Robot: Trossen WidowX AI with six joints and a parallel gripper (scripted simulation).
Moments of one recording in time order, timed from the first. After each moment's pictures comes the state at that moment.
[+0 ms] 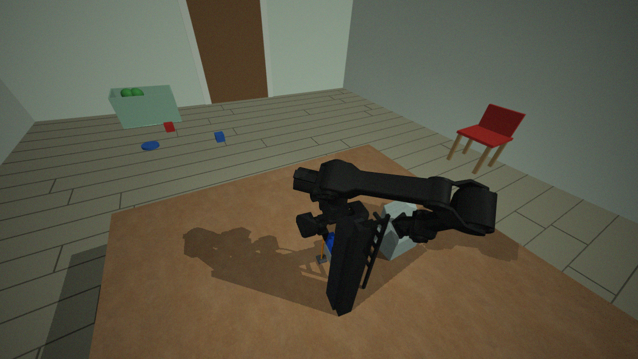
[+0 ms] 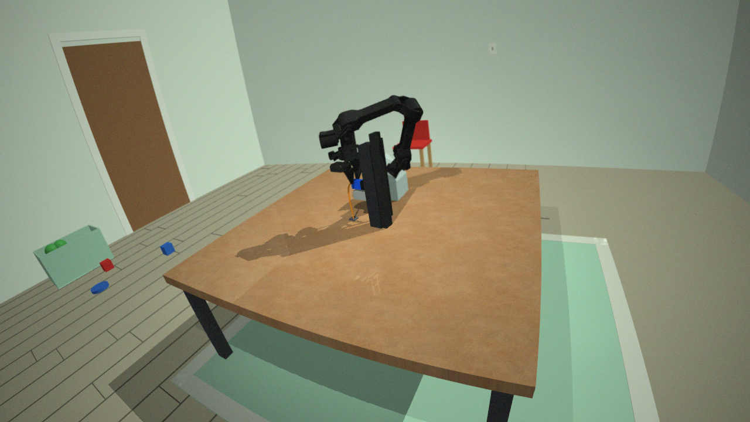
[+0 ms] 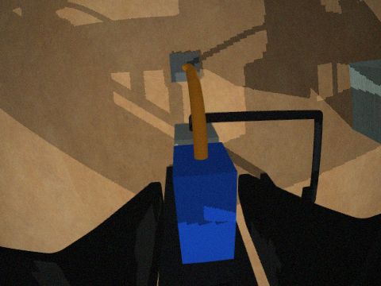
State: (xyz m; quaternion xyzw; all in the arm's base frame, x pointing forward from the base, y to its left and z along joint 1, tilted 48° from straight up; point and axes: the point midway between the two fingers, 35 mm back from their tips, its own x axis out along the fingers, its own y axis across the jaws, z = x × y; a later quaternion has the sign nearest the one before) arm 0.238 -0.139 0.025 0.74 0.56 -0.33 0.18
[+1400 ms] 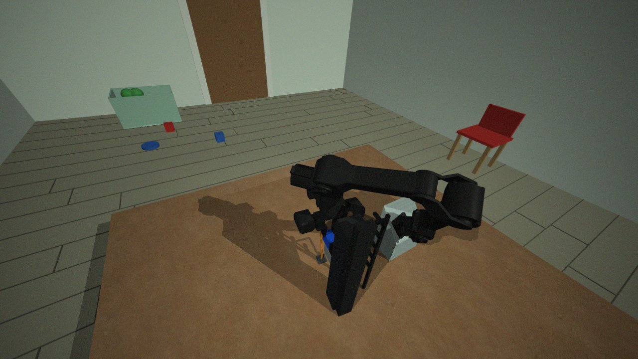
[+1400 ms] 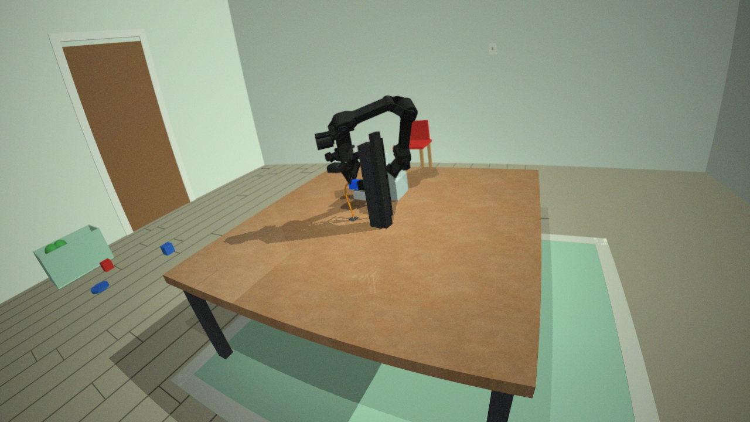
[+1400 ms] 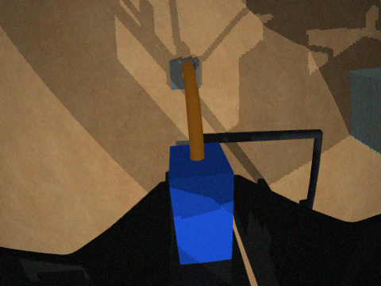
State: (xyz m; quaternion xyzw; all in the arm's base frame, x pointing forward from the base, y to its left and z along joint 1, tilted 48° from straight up) arm 0.235 -0.147 0.011 0.74 0.57 -0.31 0.17
